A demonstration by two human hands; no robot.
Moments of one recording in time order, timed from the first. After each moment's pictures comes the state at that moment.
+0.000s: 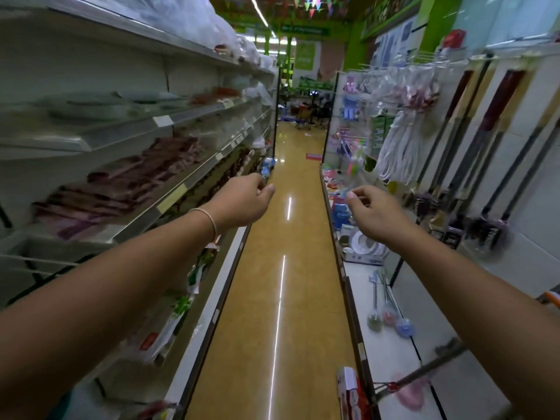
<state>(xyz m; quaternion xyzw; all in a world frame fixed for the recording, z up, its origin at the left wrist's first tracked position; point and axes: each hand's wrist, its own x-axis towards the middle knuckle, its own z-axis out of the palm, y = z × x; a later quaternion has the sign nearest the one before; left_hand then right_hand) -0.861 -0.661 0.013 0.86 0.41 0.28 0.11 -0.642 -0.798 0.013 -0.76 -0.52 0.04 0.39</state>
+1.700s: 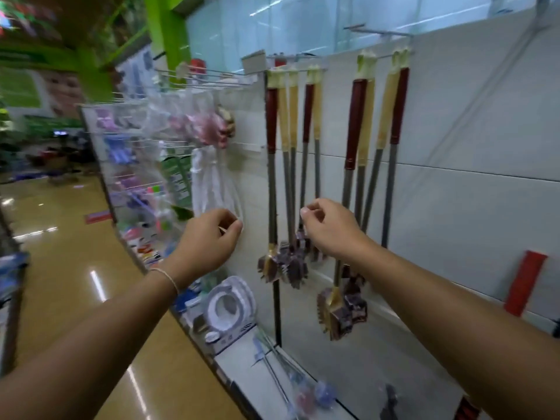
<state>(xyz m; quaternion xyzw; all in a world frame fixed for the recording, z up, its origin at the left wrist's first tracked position) -0.274 -0.347 0.034 0.92 0.02 0.32 0.24 -0.195 -0.569 0.042 -0.88 -0.22 -0.12 0.40</state>
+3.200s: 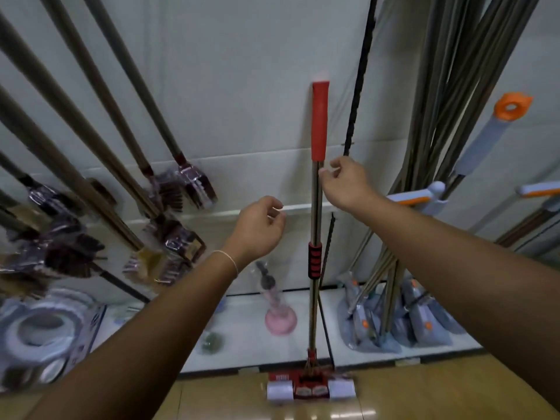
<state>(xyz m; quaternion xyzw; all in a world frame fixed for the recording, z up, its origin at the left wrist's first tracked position) -0.093 -0.685 -0.186 0.85 -0.33 -0.08 0.40 -0.159 -0.868 -0.150 -0.84 0.32 -0.15 0.40</state>
